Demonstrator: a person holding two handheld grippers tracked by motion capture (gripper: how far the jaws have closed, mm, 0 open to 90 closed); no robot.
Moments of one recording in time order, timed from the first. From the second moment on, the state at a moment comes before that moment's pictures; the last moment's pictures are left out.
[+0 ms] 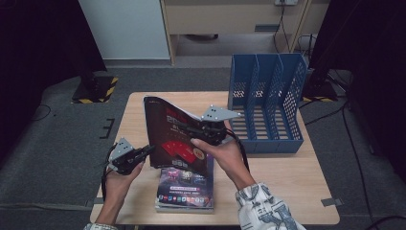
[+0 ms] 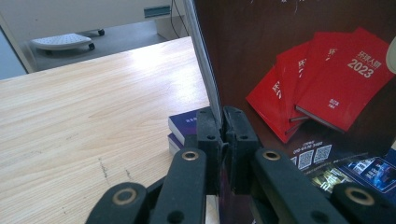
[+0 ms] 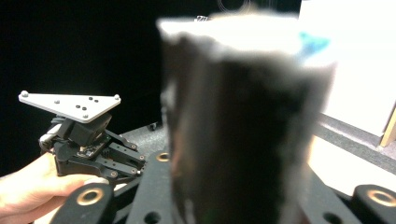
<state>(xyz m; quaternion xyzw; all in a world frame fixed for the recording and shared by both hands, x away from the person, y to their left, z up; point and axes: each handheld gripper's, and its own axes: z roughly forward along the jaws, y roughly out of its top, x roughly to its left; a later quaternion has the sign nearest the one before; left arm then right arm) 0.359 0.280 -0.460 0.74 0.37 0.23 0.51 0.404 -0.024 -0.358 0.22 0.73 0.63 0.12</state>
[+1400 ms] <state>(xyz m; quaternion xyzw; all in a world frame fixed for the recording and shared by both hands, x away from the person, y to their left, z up) 0.368 0.299 -0.477 0.72 0.44 0.26 0.46 0.404 -0.016 -0.344 0.23 0.73 0.62 0.18</state>
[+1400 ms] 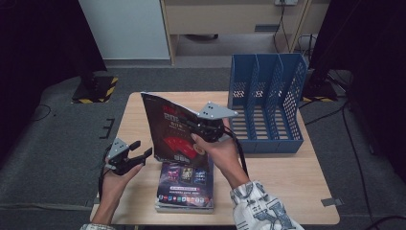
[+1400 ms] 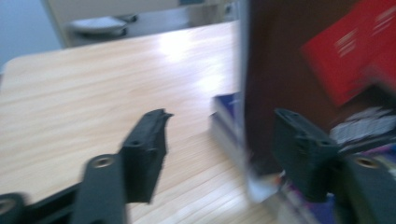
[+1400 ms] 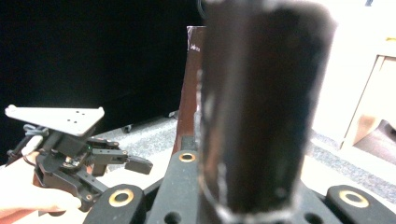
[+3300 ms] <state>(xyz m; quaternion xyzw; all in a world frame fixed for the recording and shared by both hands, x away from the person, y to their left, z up) 0.388 0.315 -0.536 0.77 0.51 0.22 0.31 0.420 -0.064 -0.274 0.30 0.68 0.61 0.26</state>
